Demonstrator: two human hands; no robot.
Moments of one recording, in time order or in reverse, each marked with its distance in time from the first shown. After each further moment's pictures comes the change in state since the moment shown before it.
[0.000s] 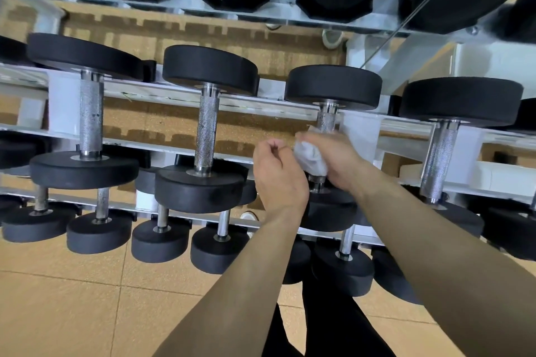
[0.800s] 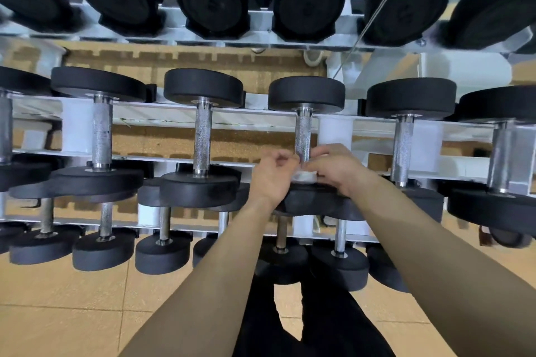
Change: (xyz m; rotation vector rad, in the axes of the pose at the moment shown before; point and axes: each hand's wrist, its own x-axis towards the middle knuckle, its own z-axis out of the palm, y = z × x) left_hand 0.002 0.011 -0.024 0.224 -0.545 -0.019; right_hand -0.060 0.007 -0.025 -0.233 0.054 -0.079
